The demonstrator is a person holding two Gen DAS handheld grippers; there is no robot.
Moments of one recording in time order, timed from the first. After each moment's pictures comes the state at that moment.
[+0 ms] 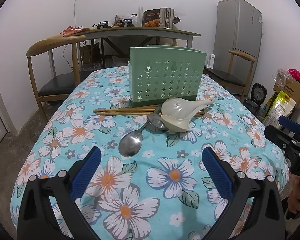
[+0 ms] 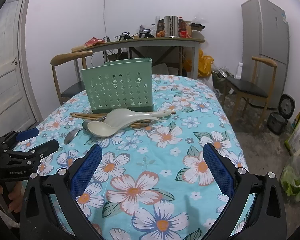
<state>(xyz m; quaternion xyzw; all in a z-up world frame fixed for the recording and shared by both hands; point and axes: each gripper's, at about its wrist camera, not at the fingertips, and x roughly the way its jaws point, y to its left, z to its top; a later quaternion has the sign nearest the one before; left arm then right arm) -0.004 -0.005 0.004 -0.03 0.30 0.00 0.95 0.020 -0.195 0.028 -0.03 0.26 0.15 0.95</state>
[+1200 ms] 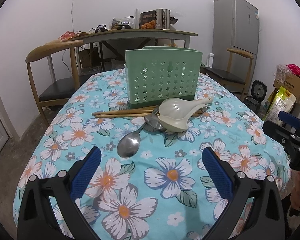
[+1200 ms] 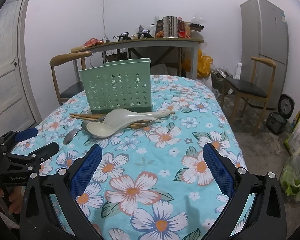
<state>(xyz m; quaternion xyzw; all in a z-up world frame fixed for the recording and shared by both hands) -0.006 -0.007 0.005 -0.01 0.29 0.00 0.96 0.021 -0.193 0.028 -0.03 0.26 0.14 0.95</state>
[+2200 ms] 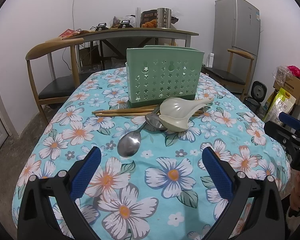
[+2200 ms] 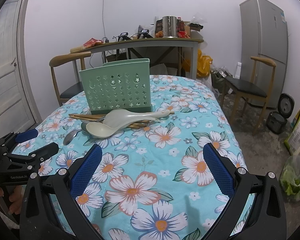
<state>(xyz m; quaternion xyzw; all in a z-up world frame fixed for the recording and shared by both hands) -0.005 -0.005 0.005 -0.02 0.30 0.00 0.95 0.020 -0.193 0.028 -0.03 0.26 0.14 0.95</state>
